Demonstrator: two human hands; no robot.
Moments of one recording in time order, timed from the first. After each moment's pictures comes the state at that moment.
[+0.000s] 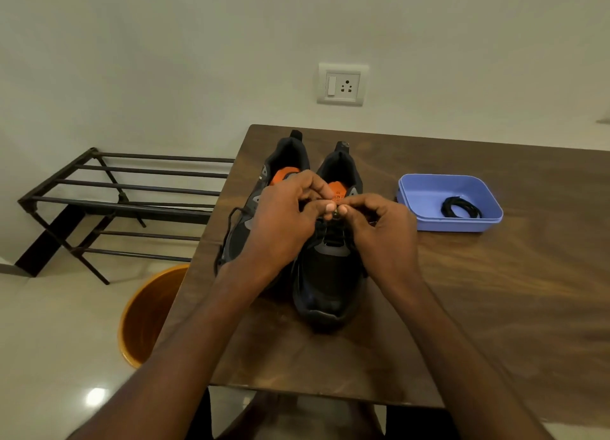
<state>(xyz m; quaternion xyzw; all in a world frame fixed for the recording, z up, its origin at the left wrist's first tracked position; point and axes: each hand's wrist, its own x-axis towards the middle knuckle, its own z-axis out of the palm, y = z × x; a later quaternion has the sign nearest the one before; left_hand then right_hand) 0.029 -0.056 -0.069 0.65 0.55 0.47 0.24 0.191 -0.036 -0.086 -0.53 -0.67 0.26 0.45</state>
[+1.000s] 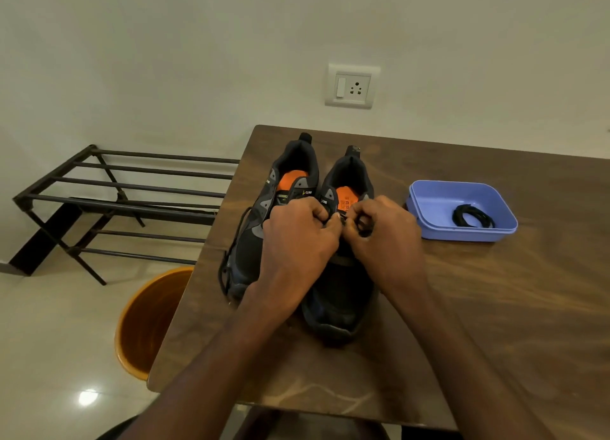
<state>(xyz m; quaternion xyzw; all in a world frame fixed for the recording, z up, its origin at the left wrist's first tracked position) 0.039 -0.057 -0.085 0.58 0.69 0.41 0.15 0.179 -0.020 -0.089 -0.54 -0.77 0.11 0.31</state>
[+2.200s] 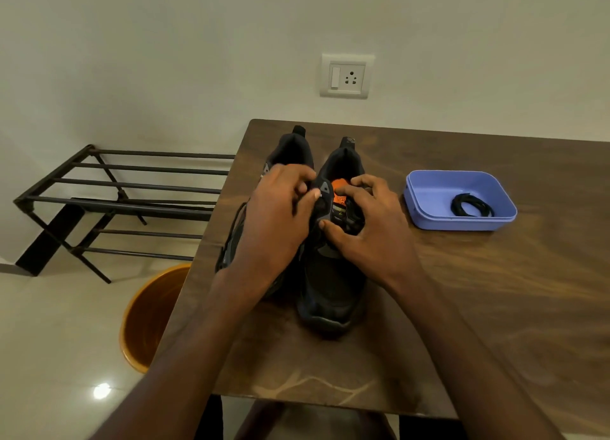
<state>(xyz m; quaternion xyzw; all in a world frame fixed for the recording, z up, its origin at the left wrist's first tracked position) 0.012 -0.046 -0.087 0.66 0.61 0.44 0.06 0.189 -0.012 -0.104 -0.48 -0.79 0.16 0.35</state>
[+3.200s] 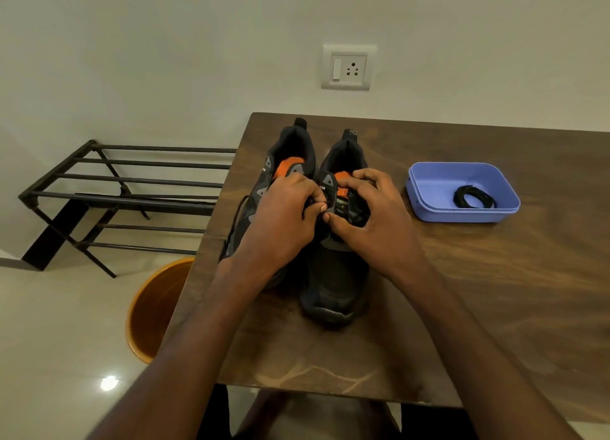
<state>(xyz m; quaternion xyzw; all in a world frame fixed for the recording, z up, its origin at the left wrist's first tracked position) 0.009 -0.041 -0.095 0.73 0.59 0.33 0.08 0.192 -0.011 -0.109 -0.48 -0.78 0.20 0.35</state>
